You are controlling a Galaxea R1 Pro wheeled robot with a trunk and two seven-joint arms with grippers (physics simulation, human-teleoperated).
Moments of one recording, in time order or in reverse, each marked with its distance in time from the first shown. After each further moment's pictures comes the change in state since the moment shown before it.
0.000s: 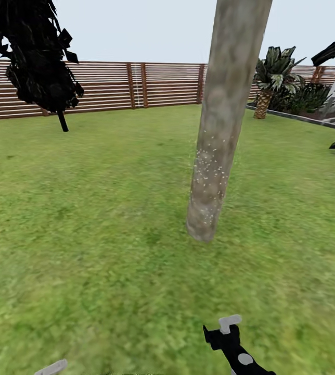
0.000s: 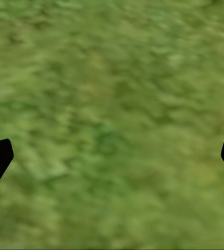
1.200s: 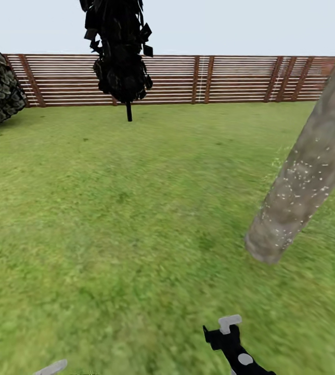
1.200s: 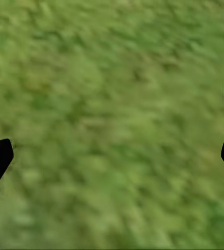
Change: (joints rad) left arm 0.000 0.000 0.001 -0.001 0.008 0.000 0.001; right arm 0.000 0.000 0.000 0.001 0.000 0.000 0.000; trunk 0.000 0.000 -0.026
